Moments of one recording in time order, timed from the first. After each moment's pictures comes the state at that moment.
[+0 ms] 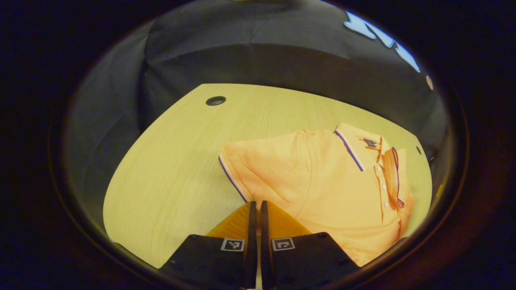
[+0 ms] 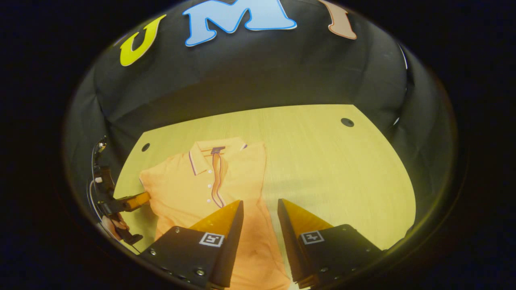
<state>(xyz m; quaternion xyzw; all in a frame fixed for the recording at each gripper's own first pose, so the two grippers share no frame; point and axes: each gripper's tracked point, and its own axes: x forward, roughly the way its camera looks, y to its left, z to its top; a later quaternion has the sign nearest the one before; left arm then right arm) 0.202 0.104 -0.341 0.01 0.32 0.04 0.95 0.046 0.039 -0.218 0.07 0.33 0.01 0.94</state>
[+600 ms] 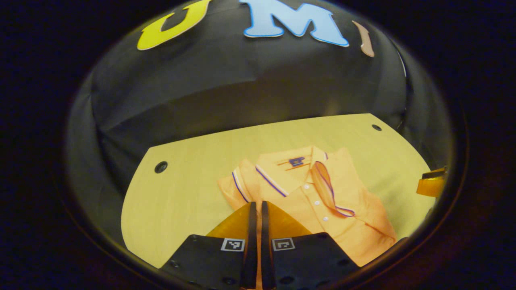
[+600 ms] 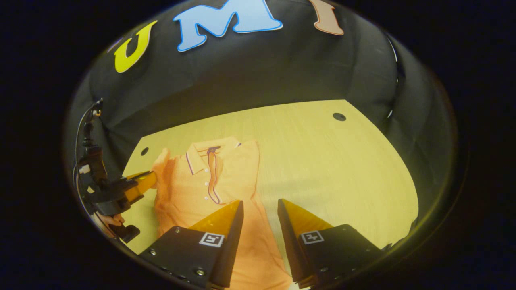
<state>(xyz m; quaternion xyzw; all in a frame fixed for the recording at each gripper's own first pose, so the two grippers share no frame) 0.196 -0.068 -0.265 0.16 0.23 -0.14 0.95 0.023 0.022 -0.225 0.10 0.33 -0.01 0.94</state>
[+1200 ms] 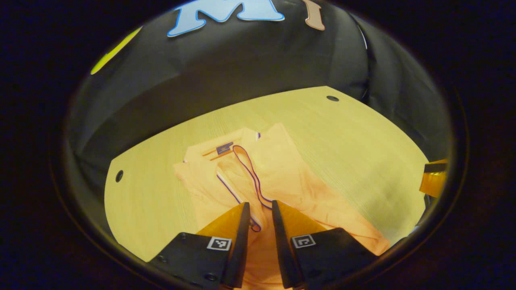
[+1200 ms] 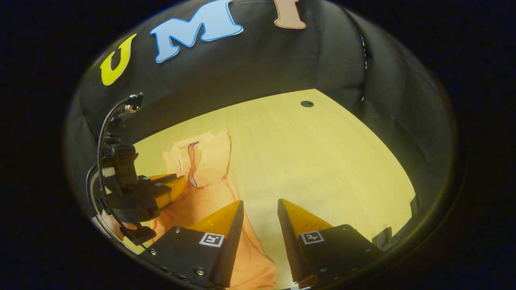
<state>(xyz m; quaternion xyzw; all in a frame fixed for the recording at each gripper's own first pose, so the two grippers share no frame) 0.140 -0.159 -0.331 0.21 0.30 -0.21 0.91 -0.044 -0.026 -0.241 0.14 0.33 -0.06 0.93</state>
